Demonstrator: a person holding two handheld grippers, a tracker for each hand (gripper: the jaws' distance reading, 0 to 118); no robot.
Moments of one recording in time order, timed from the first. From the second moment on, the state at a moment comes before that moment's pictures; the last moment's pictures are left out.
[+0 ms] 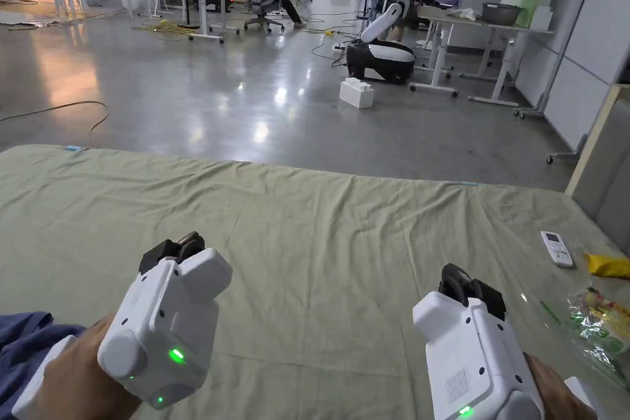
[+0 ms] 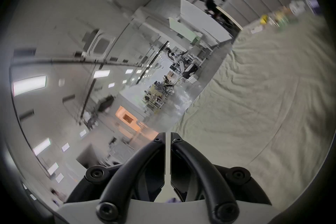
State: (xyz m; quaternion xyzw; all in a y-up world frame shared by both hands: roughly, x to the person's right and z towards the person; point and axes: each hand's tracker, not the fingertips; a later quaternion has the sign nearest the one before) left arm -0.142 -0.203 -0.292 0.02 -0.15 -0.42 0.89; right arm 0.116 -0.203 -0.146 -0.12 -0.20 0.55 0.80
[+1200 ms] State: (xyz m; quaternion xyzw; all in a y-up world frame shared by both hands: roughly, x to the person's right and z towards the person) left arm -0.380 -0.242 -0.372 -0.37 -0.09 0.00 0.93; right arm 0.145 -0.210 -0.154 -0.11 -0.27 0.00 0.96
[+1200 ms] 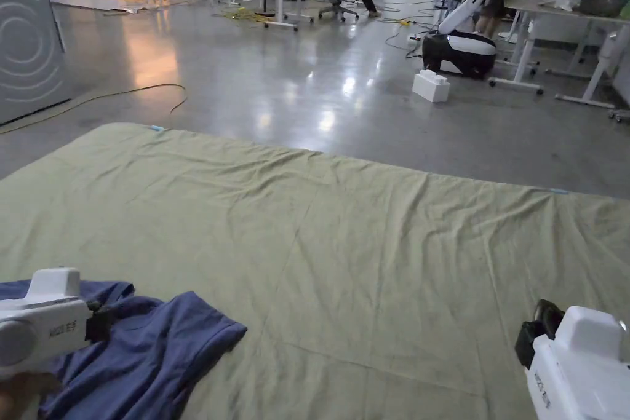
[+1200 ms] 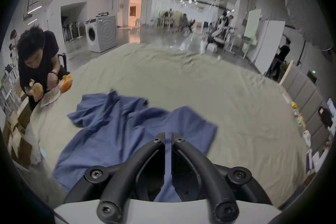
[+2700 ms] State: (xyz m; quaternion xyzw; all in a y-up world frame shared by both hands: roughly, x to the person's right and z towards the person) left arm -0.406 -0.254 -0.362 -0.33 -0.07 0.02 0.94; right arm 0.130 -0.236 -0.158 -0.15 -0.26 0.01 0.95
